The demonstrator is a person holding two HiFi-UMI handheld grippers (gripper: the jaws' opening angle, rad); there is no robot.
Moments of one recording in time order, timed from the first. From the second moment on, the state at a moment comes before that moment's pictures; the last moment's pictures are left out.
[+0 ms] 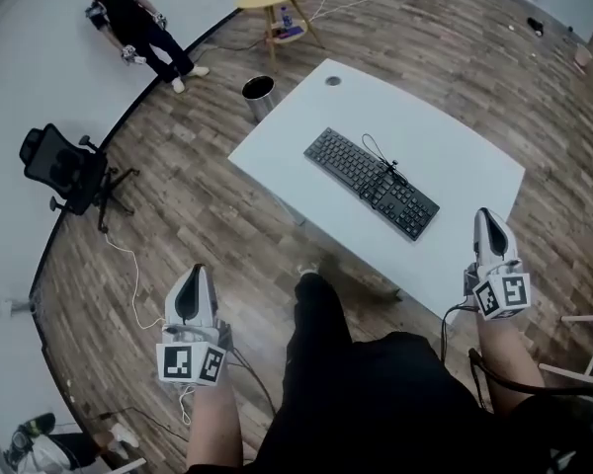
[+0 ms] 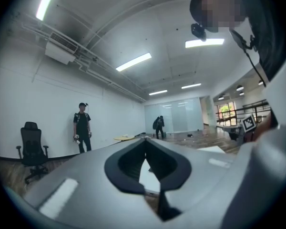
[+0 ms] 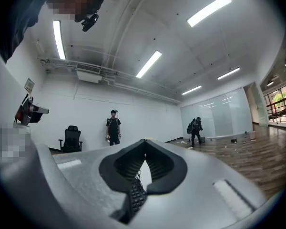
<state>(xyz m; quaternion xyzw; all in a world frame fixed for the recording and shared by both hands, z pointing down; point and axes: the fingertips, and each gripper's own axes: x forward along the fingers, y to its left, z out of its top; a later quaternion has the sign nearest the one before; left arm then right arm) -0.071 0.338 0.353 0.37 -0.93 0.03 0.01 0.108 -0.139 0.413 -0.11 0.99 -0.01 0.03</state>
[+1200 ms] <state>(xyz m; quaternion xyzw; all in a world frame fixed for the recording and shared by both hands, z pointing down) -0.395 -0.025 0.493 0.79 -0.59 0.07 0.16 0.088 -0.151 0.441 -0.52 0.85 -0.05 -0.03</state>
